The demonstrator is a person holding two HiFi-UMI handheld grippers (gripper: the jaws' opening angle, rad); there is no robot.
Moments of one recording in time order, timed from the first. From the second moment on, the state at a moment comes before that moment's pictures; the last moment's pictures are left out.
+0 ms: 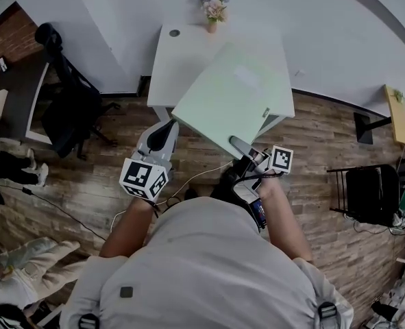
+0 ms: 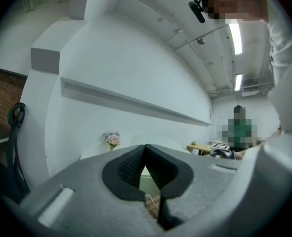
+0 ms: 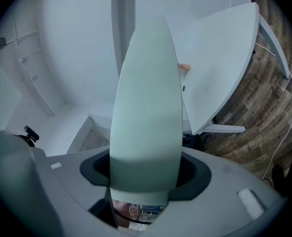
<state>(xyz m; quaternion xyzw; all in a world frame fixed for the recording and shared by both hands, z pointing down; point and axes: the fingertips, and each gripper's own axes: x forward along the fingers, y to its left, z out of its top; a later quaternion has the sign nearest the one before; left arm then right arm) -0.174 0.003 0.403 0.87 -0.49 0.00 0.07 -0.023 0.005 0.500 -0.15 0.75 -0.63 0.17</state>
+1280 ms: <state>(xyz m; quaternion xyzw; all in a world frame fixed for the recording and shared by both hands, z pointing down) -0.033 -0.165 0.405 0.81 -0.58 0.01 0.07 0.102 -0.177 0.518 -0.04 0.76 -0.65 0.08</state>
